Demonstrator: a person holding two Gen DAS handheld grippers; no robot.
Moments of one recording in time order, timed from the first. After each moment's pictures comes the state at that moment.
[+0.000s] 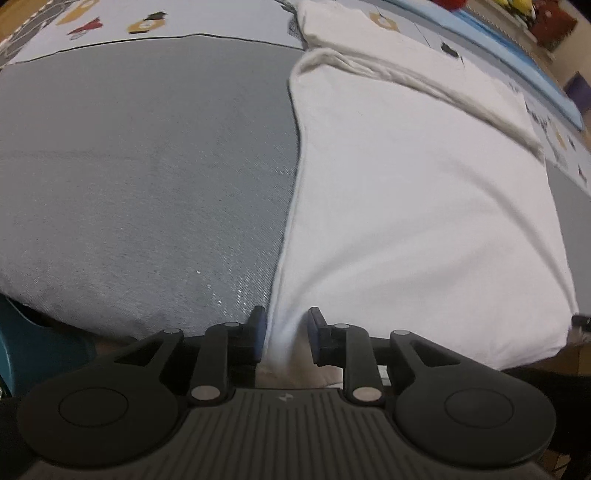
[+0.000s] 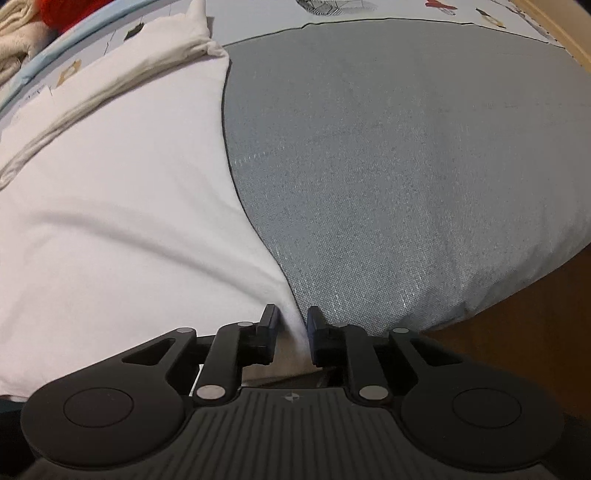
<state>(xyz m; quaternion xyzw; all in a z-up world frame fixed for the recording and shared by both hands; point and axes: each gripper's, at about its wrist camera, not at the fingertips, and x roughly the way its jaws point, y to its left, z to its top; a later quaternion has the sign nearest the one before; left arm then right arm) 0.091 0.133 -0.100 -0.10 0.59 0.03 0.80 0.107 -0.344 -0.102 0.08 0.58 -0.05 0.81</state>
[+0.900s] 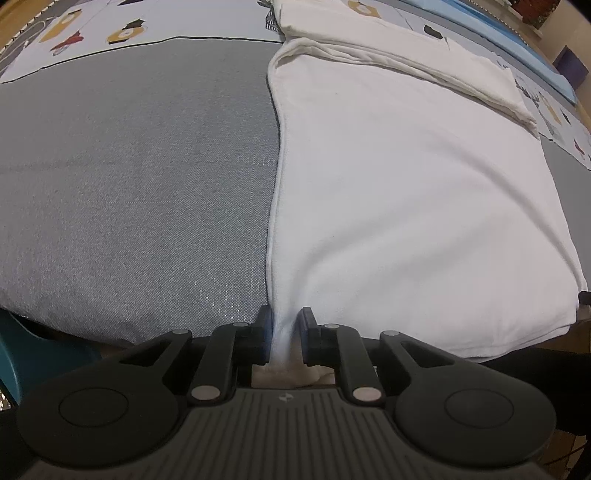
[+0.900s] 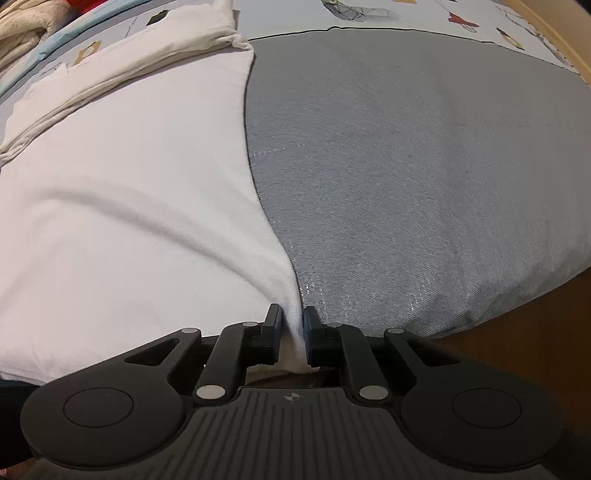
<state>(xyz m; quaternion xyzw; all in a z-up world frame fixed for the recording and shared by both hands) 0.092 0.121 -0.107 -0.07 0.59 0.02 0.80 0.105 -0.338 -0.097 0.06 0.58 -0.02 0.81</state>
